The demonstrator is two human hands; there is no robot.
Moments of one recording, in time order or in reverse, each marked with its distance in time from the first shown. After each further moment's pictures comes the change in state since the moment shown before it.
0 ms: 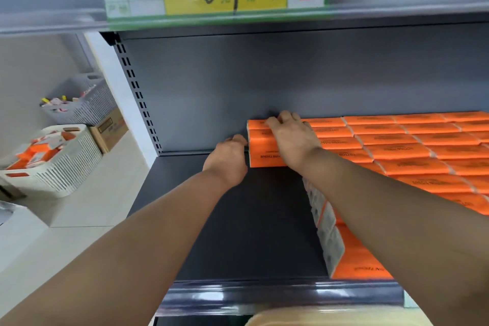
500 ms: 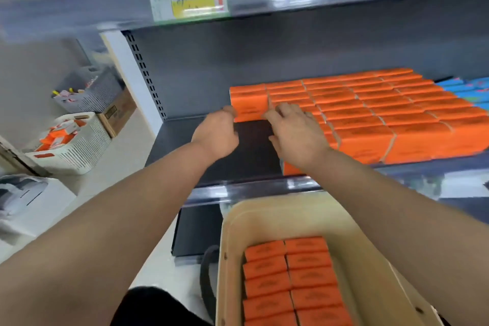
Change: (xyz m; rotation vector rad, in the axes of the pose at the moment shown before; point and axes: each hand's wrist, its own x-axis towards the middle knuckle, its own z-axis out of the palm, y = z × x) left_hand -0.108 0.042 -0.070 0.078 0.110 0.110; right_hand -0.153 -0.012 -0.087 0.044 0.204 -0.074
